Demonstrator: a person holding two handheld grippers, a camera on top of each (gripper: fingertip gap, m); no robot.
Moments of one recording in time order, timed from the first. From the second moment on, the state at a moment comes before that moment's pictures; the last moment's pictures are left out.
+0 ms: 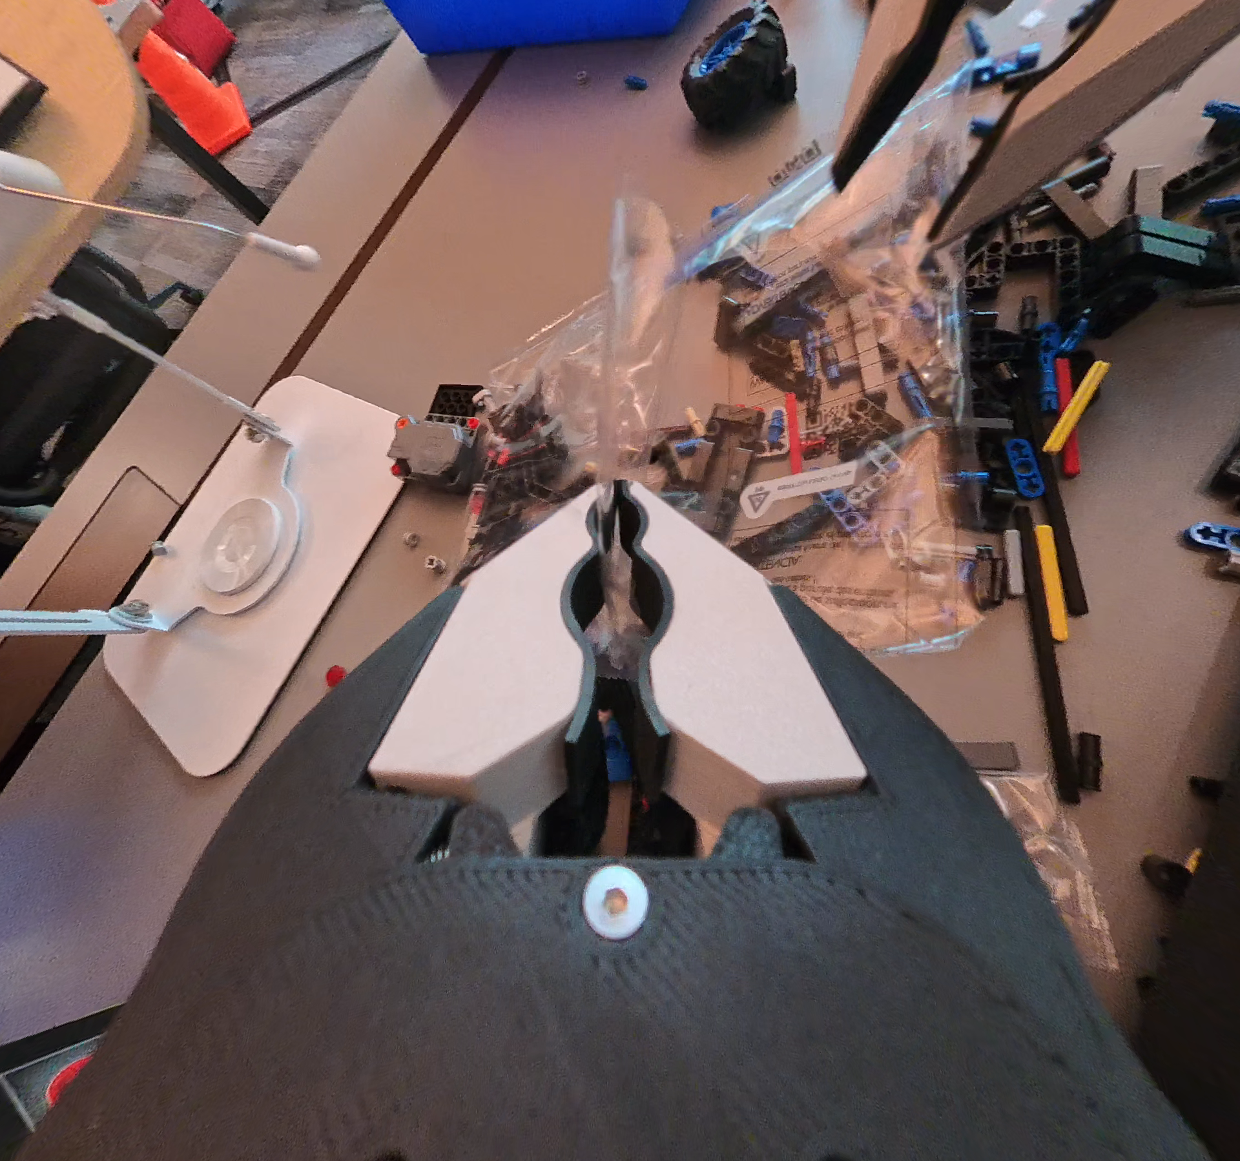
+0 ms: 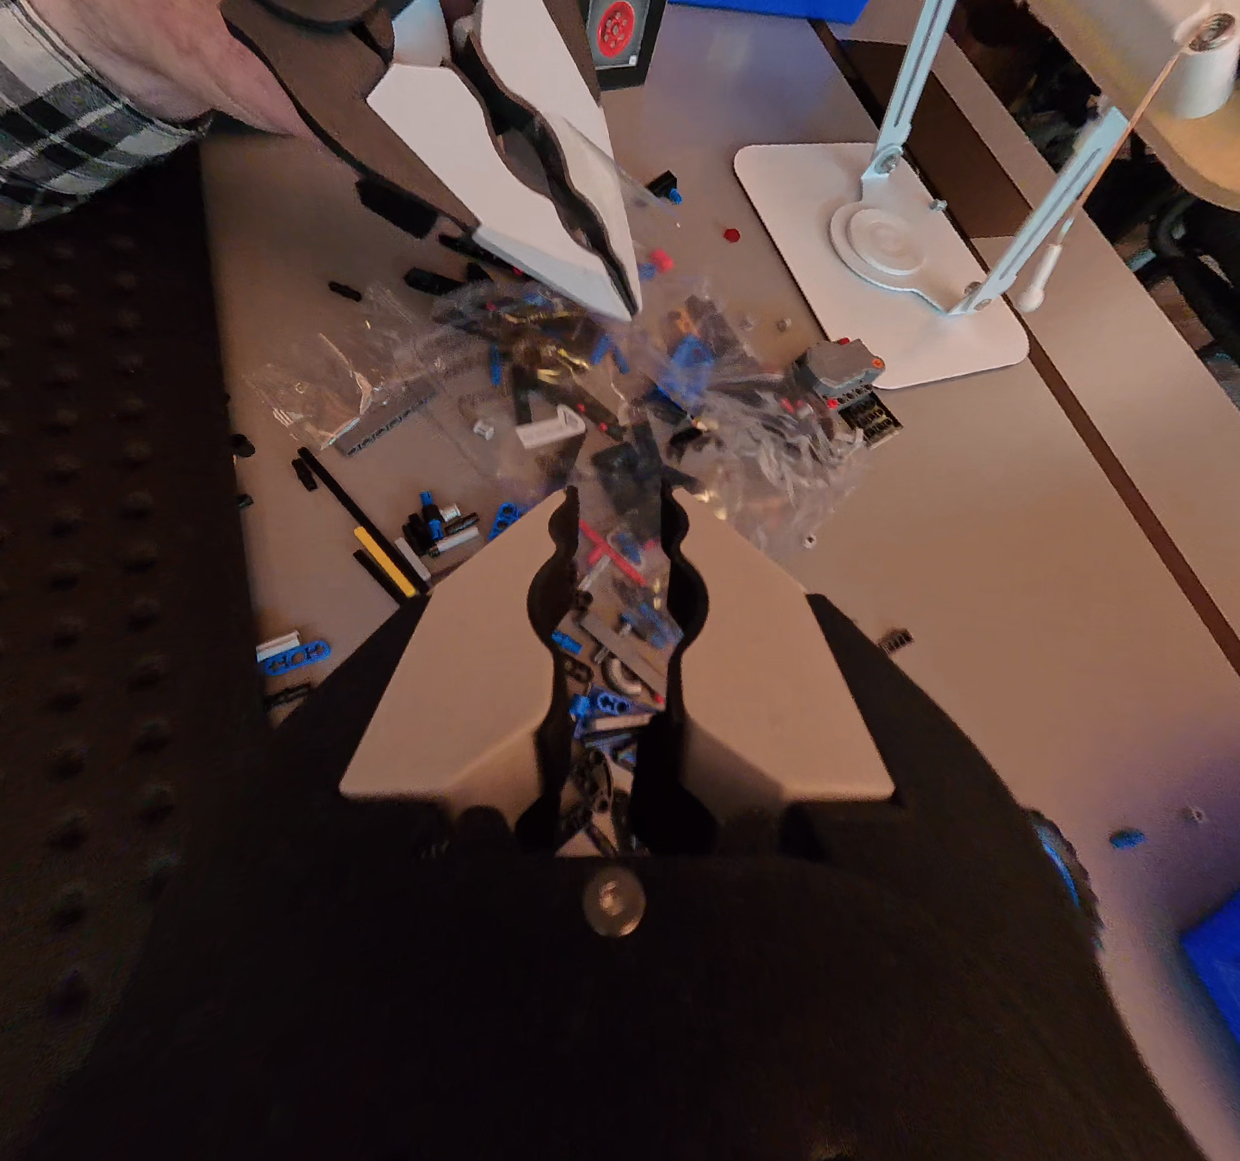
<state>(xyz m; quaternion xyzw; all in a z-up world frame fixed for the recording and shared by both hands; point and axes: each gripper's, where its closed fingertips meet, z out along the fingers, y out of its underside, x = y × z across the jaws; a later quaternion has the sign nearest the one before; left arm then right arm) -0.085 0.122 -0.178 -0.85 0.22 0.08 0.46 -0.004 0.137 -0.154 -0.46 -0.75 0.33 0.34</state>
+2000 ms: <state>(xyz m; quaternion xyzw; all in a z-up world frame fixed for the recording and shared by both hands) -0.080 0.128 -0.172 -0.84 0.21 0.07 0.49 0.023 0.159 -0.250 -0.48 -0.83 0.24 0.16</state>
